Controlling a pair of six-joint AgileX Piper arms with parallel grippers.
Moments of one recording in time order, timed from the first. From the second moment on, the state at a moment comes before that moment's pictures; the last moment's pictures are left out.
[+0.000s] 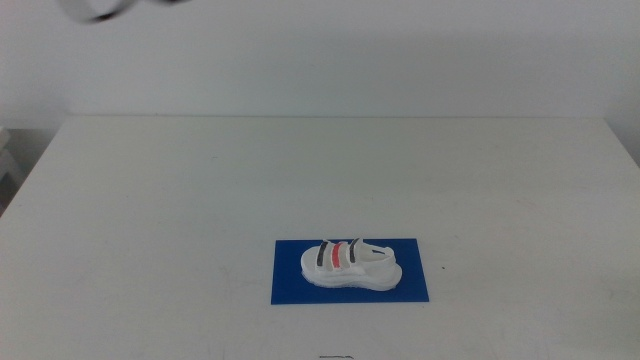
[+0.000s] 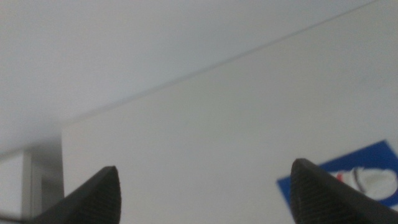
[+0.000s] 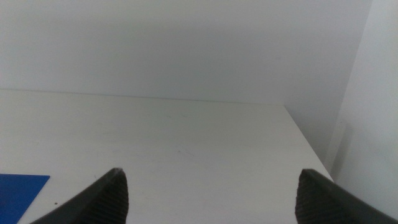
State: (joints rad) left arm -0.71 1.33 -1.75 0.49 1.26 -0.23; right arm -0.02 -0.01 0.03 0.00 0.14 -0.07
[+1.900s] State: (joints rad) left arm 0.08 -0.01 0.03 -0.11 0.12 0.05; right arm -0.02 -0.01 0.03 0.00 0.14 -0.07
